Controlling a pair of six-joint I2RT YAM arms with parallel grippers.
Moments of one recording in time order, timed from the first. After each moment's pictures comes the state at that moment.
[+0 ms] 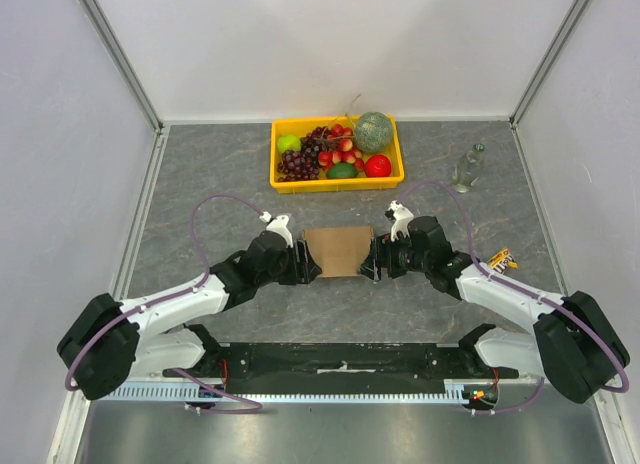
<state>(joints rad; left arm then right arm) -0.78 1.14 0.49 -0.01 -0.02 -0.70 0.56 1.18 0.48 0.05 -0.34 0.40</state>
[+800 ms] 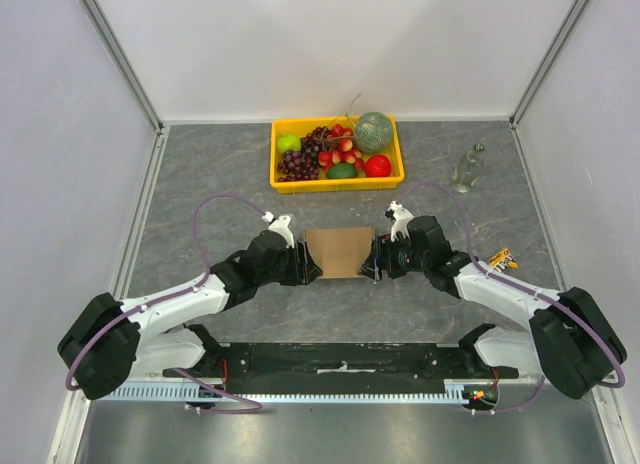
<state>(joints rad) -0.78 1.15 0.49 0.01 0.03 -0.70 0.55 1.21 0.48 0.05 -0.37 0.42</state>
